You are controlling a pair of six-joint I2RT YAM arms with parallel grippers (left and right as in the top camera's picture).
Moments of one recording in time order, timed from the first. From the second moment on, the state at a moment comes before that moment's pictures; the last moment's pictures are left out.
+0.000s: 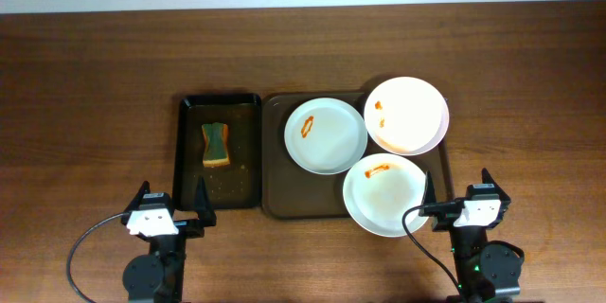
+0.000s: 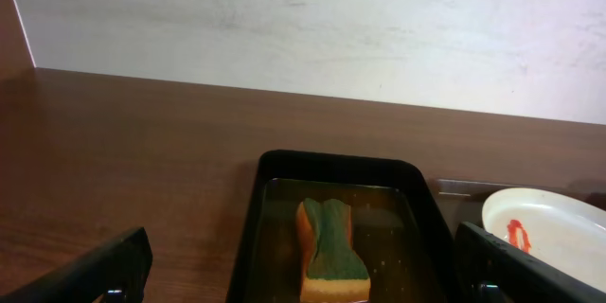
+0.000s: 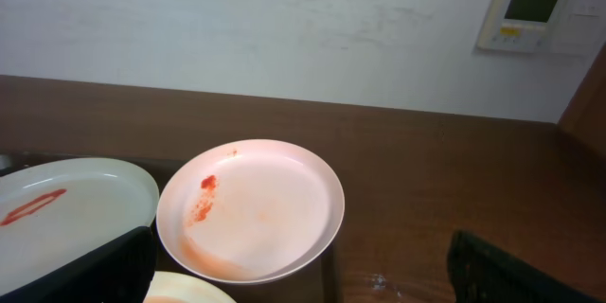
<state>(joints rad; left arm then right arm) 0.03 0.01 0.01 -0.08 -0.01 -0.11 0.06 0.01 0.01 -0.07 0.06 -0.08</state>
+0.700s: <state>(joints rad) 0.03 0.77 0.96 -0.78 0.31 0.07 0.06 0.79 1.16 -1.00 -0.16 0.05</state>
